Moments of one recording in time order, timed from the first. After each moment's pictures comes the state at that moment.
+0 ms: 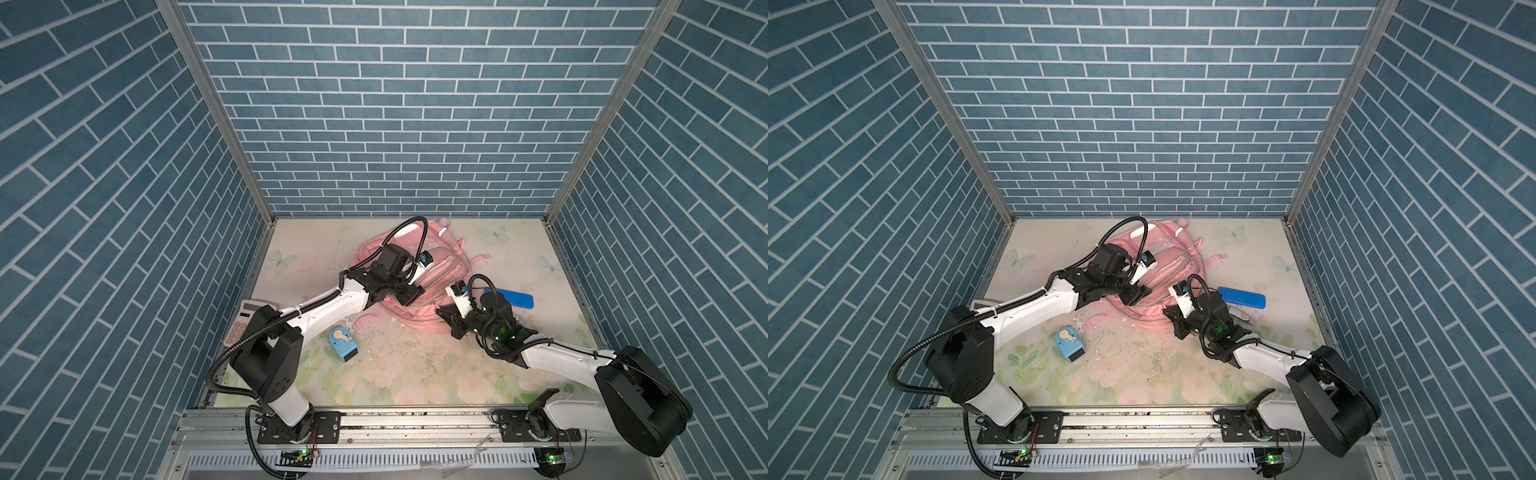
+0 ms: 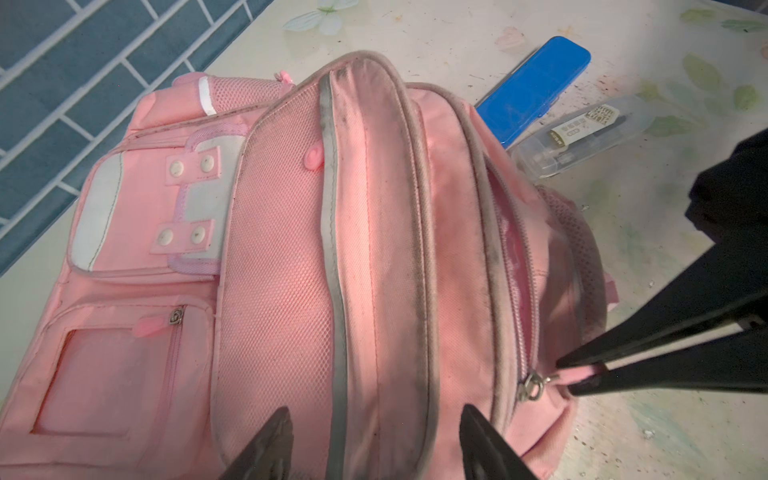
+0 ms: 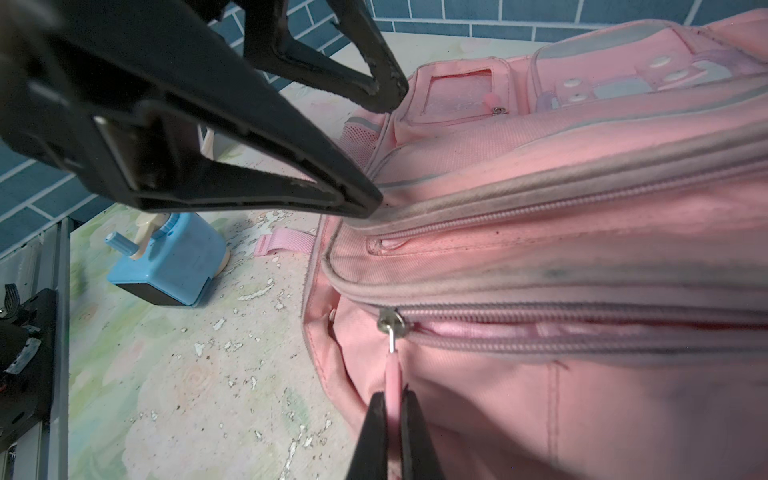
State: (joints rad) left arm -0.68 1.64 1.18 -0.29 0.18 0.27; right arm 0.64 1.28 0.42 0.41 -0.35 0.10
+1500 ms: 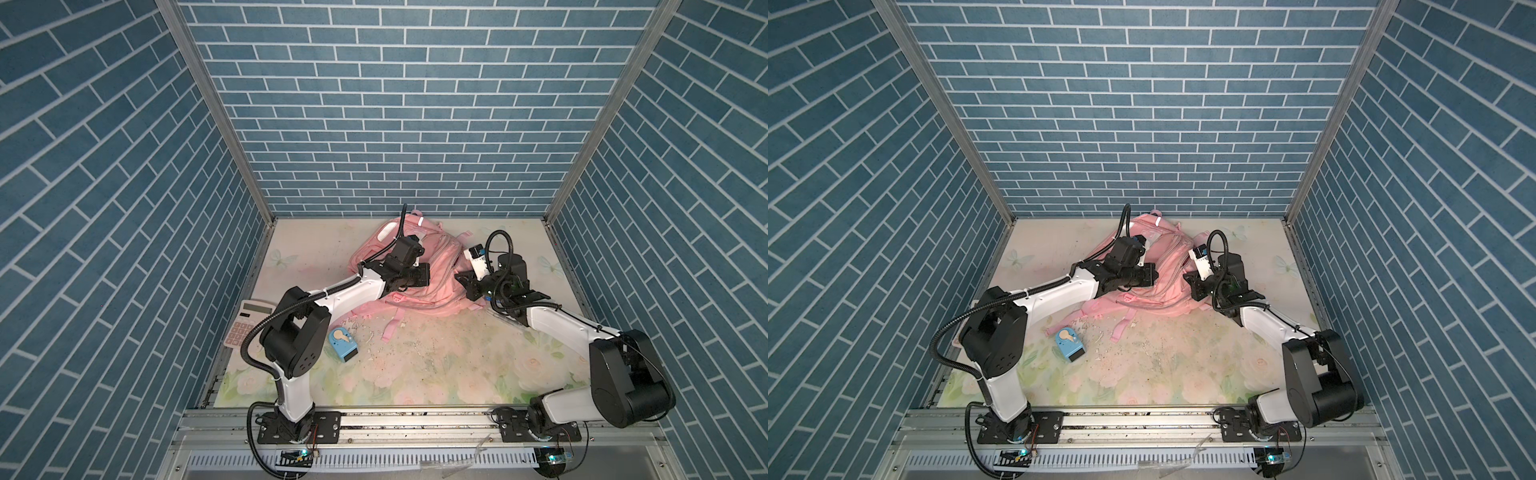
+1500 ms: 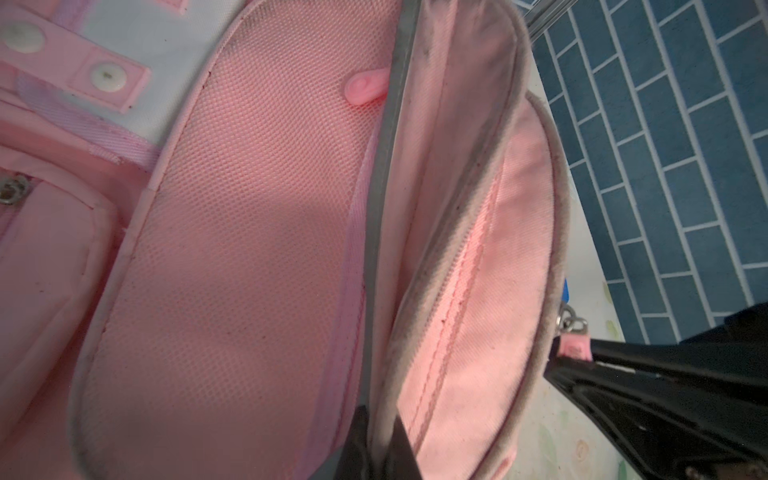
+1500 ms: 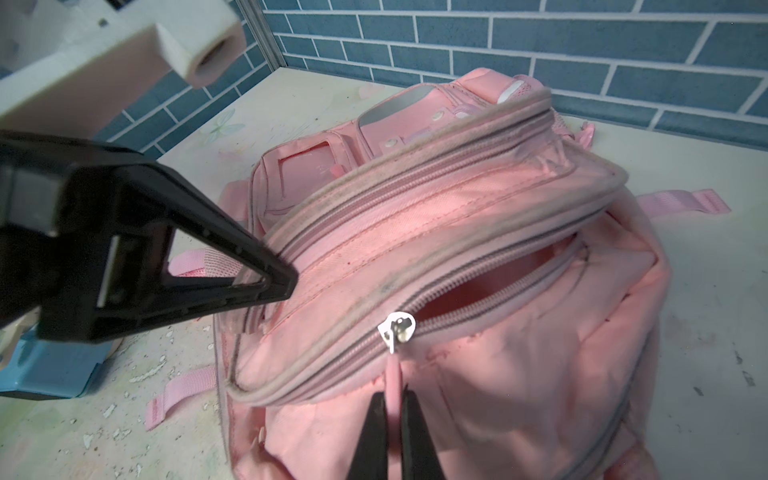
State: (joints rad) left arm -0.68 1.85 1.35 -0.23 0.17 -0.63; right arm 0.35 1.42 0.74 0.15 -0.46 -0.03
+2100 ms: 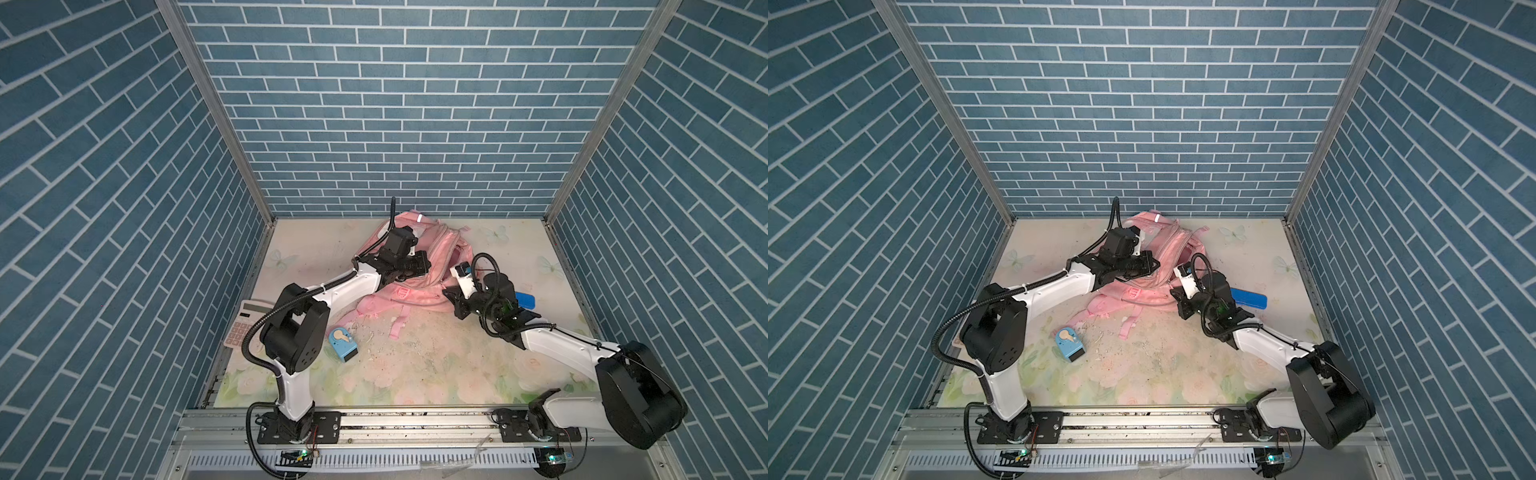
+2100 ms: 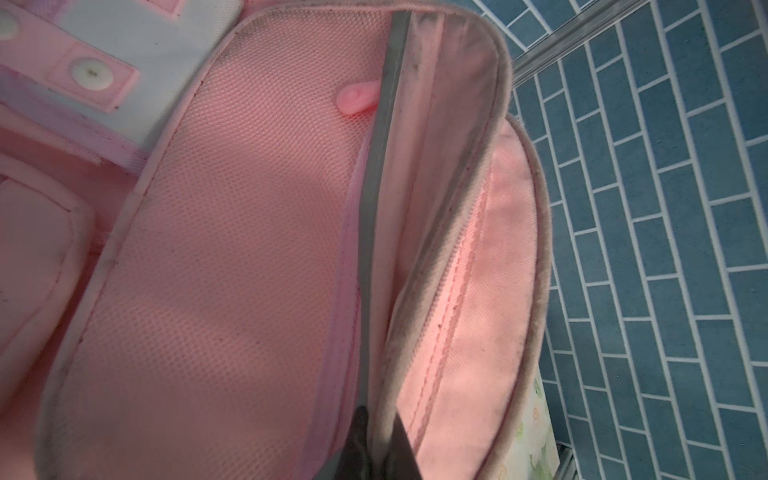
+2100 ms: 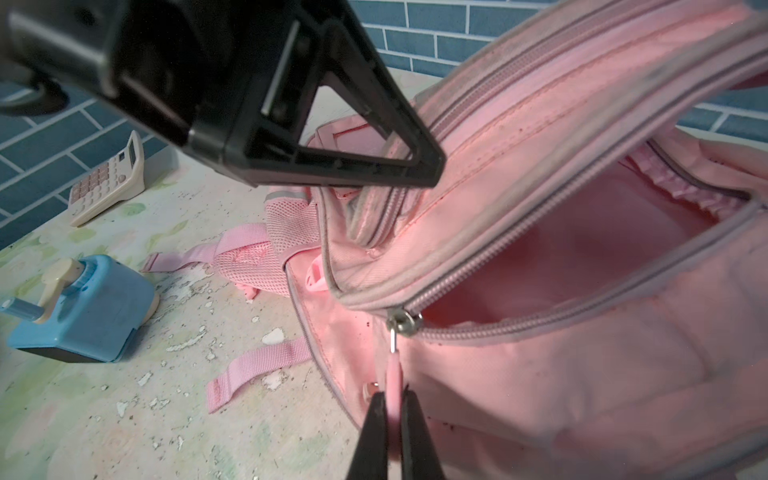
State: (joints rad) left arm -0.62 1.86 1.38 -0.14 0.28 -0.76; right arm 0.57 1.32 0.57 0.30 -0.29 0.03
